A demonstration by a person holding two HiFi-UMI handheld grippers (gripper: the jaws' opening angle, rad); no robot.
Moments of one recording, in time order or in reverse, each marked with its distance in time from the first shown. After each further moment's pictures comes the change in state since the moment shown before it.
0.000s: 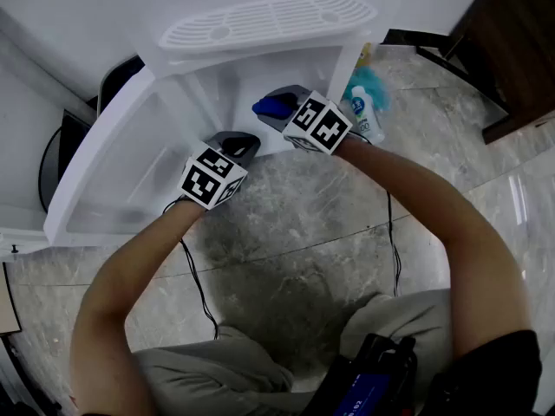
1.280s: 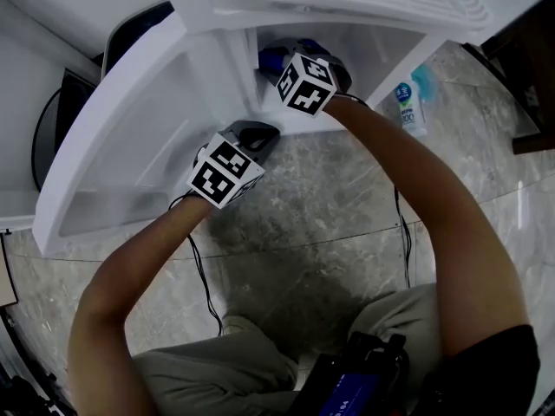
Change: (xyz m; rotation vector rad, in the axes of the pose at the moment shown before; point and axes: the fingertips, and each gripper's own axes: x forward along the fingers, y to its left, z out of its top) left arm 0.002 0.013 -0.054 -0.036 0.005 -0.045; right arm 0.125 -0.038 0.005 -0.370 0.159 -0.113
